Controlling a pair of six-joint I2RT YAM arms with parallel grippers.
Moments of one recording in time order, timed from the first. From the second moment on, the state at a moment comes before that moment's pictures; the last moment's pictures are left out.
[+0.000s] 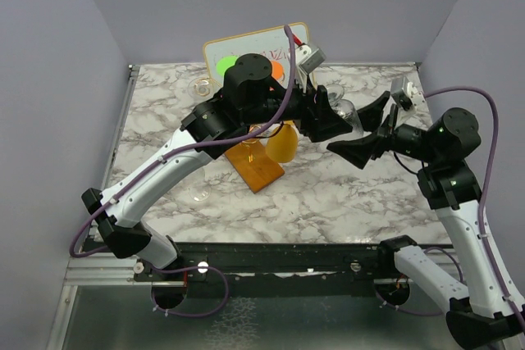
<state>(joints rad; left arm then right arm) -0.93 1.50 1.82 -0.37 0.46 -0.40 0.23 0.82 1.07 -0.13 -0.96 0.22</state>
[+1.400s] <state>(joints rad) -0.93 1.51 1.79 -0.40 0.46 -0.37 0.23 0.78 0.81 0.34 -0.97 0.46</state>
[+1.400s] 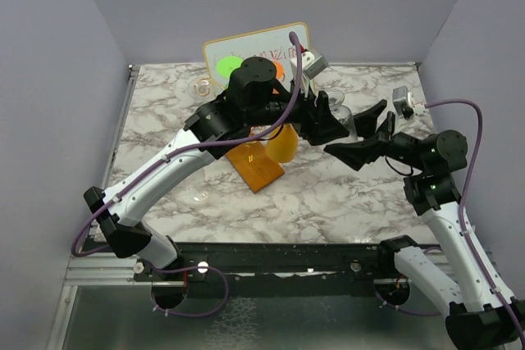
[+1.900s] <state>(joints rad) -0.93 1.51 1.78 -0.40 0.46 -0.34 0.24 0.80 0.81 0.37 -0.96 0.47</state>
